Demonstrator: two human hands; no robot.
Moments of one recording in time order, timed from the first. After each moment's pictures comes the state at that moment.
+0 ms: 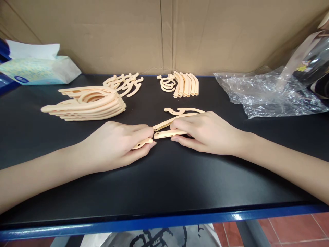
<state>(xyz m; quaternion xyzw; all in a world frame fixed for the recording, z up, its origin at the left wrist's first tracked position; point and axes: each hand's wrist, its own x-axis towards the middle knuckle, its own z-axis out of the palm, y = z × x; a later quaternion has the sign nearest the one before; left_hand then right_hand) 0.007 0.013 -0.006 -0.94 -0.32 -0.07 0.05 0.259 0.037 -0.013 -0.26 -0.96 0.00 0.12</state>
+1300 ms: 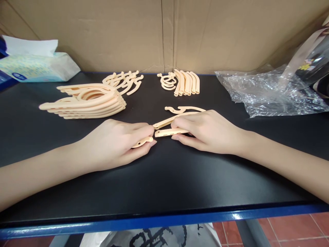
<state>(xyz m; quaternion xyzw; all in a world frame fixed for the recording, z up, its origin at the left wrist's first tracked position) 0.006 0.014 -0.009 -0.95 -0.30 -0.10 0.06 0.261 0.038 -0.017 -0.26 -0.96 -0.01 0.13</state>
